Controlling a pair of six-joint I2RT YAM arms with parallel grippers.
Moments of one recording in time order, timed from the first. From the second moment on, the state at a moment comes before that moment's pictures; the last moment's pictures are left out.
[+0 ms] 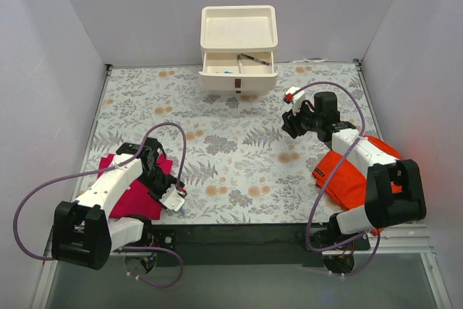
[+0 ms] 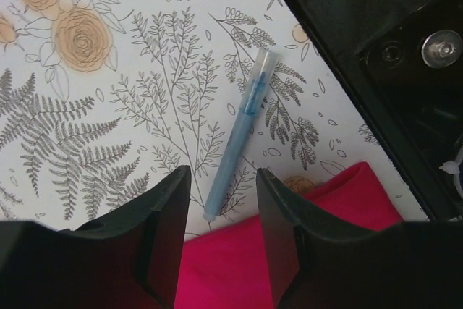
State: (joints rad) left arm -0.22 1.16 0.70 -1.23 0.58 2.08; right arm 0.23 1.43 0.85 -0.06 -0.45 -0.42
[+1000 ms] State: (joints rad) left arm -0.25 1.30 0.63 -1.07 0.52 2.09; right arm 0.23 1.48 0.87 -0.07 -0.44 -0.43
